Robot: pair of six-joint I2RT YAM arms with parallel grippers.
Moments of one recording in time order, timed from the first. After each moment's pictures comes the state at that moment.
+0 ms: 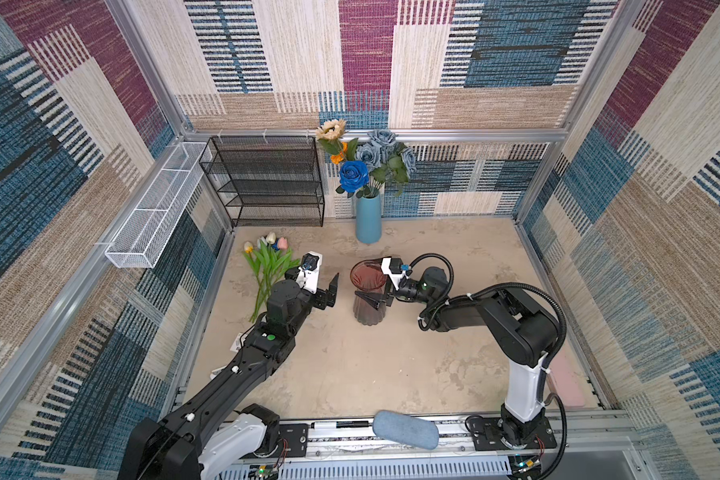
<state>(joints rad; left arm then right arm) -0.42 1.03 0.60 0.25 -0.10 0.08 0.58 1.94 0.88 1.24 -0.72 0.02</state>
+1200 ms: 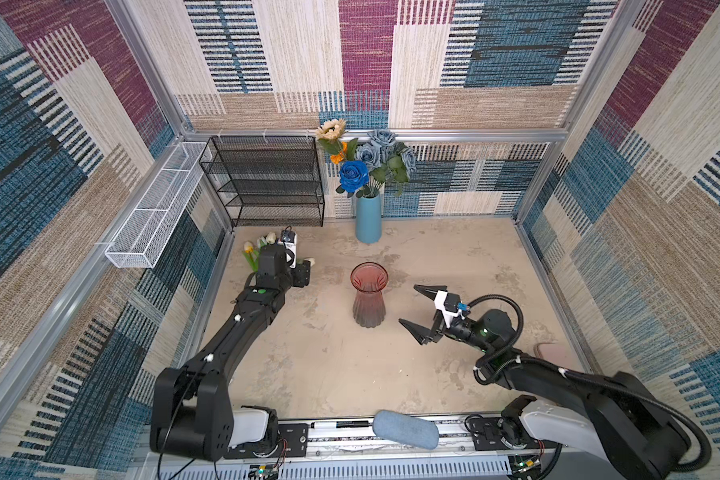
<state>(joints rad) -0.12 1.40 0.98 -0.16 -0.05 0.03 0.55 1.10 0.25 1.02 -0.54 -0.04</state>
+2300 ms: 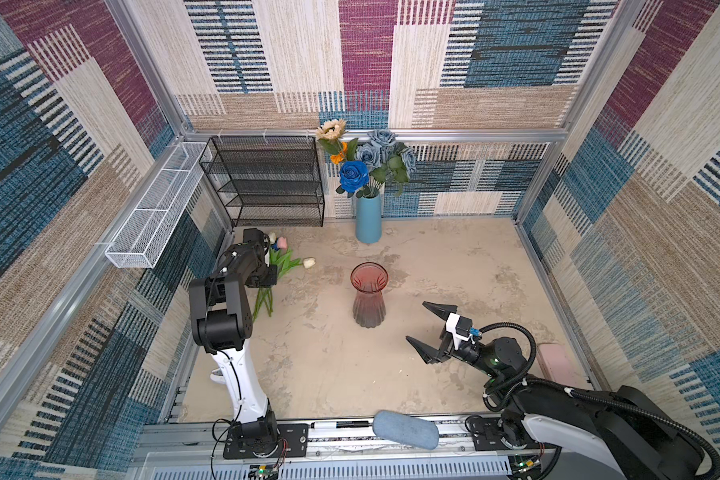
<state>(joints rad) 0.14 2.06 1.53 -0.74 -0.10 0.11 0.63 1.04 0.07 1.19 -0.41 -0.02</state>
